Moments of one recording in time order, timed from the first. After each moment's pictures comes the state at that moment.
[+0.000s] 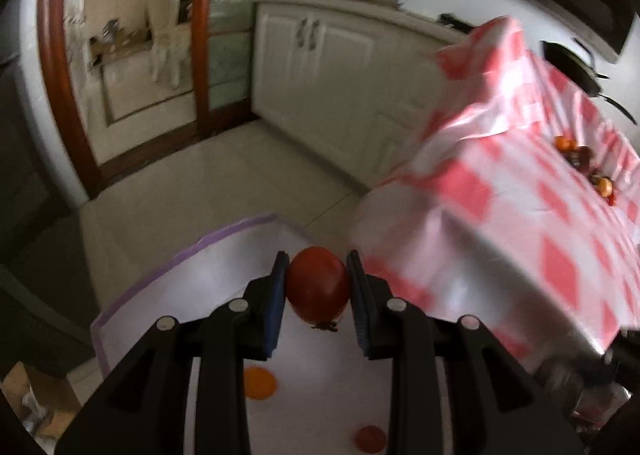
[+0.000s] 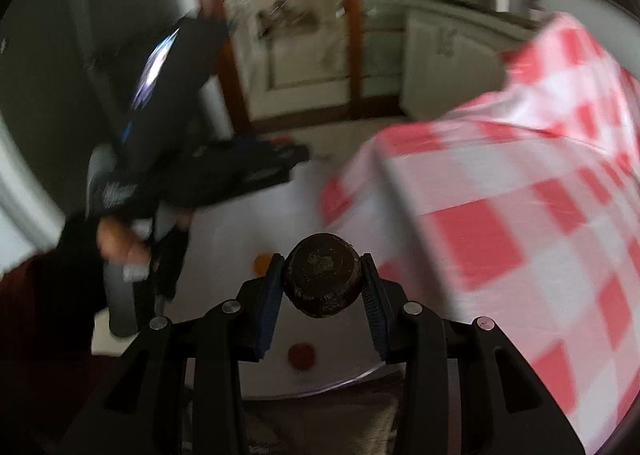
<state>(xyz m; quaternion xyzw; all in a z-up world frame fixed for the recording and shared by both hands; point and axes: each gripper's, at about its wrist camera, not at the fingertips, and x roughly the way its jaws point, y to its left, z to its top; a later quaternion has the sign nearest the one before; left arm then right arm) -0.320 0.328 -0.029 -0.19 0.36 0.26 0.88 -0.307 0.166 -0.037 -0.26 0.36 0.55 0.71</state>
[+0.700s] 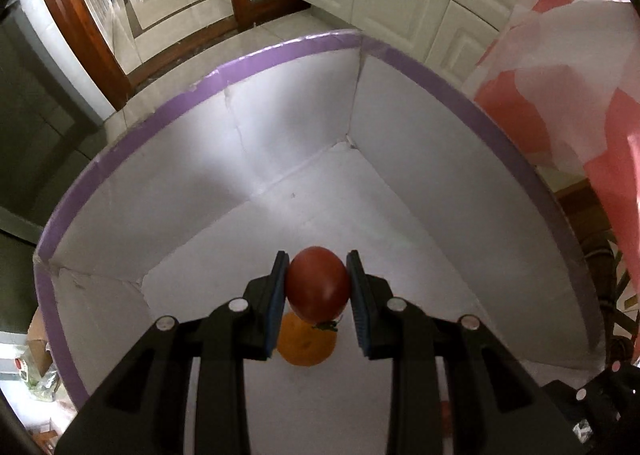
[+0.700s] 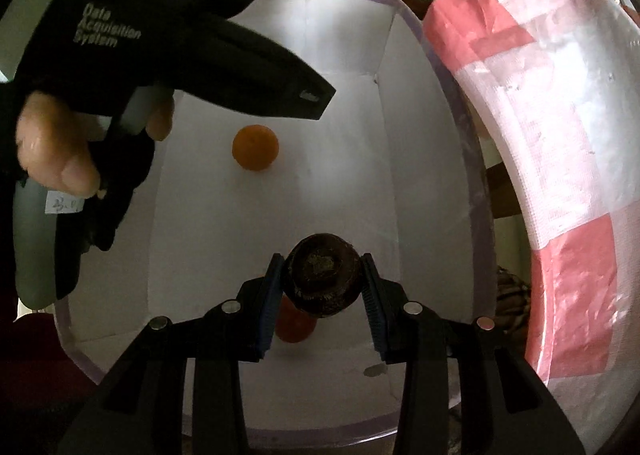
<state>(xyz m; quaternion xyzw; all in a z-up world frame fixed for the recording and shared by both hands) -0.304 0.370 -0.147 -0.22 0.53 0.29 0.77 -0.322 0.223 -0.152 -0.41 0.44 0.49 0.63</state>
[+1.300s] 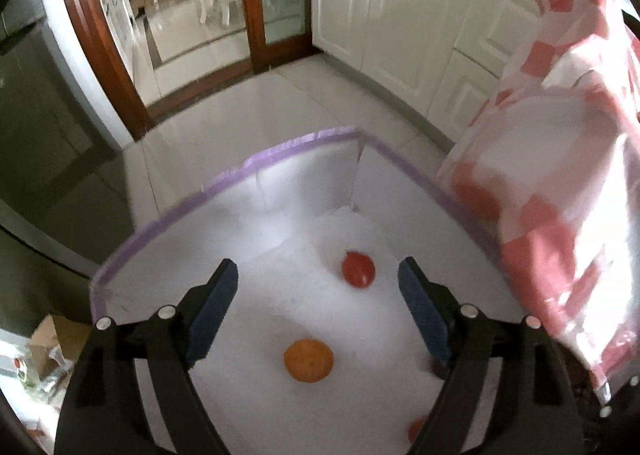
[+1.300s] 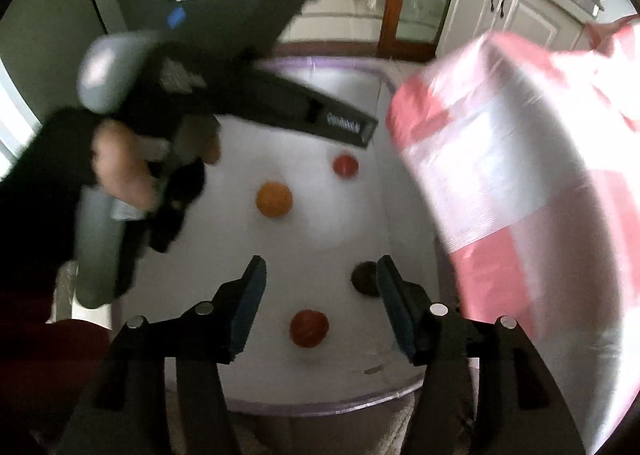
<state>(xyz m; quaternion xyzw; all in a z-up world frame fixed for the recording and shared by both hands) -0.302 0.359 -0.092 -0.19 0.46 0.33 0.80 -0.321 0.189 -0.079 -0.33 0.38 0.54 0.67</state>
